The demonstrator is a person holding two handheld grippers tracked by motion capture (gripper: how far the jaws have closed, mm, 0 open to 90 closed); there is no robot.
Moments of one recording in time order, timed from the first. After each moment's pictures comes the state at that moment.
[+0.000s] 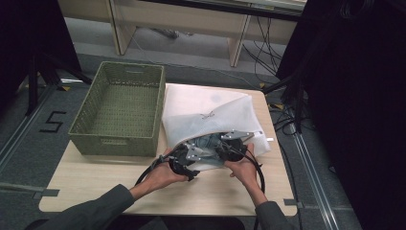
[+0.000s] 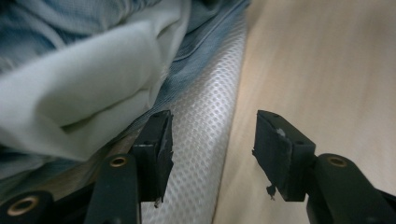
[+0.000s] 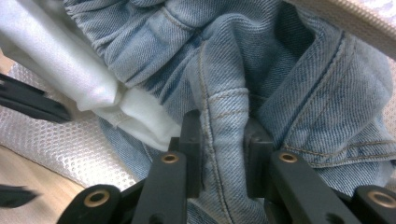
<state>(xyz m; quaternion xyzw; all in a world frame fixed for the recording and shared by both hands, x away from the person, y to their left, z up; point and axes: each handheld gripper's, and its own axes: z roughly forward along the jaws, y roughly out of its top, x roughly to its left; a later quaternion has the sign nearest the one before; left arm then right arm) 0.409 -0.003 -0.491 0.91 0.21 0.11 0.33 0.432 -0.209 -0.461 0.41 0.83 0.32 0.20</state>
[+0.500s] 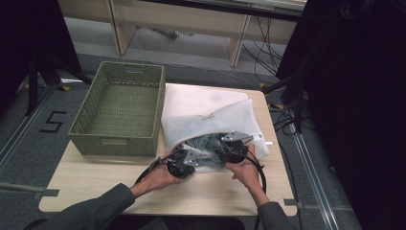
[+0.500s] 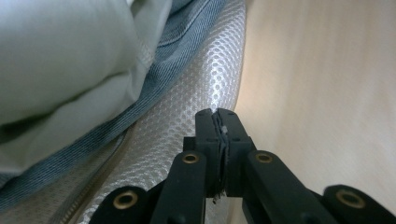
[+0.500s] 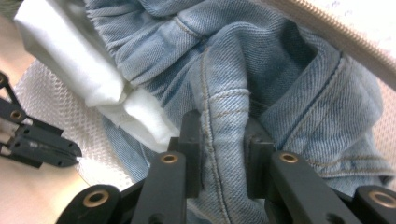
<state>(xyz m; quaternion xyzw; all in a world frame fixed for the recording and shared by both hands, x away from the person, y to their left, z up) 0.402 0.010 -0.500 0.93 0.14 0.11 0.31 0.423 -0.209 -0.454 0.38 0.84 0.34 0.20</state>
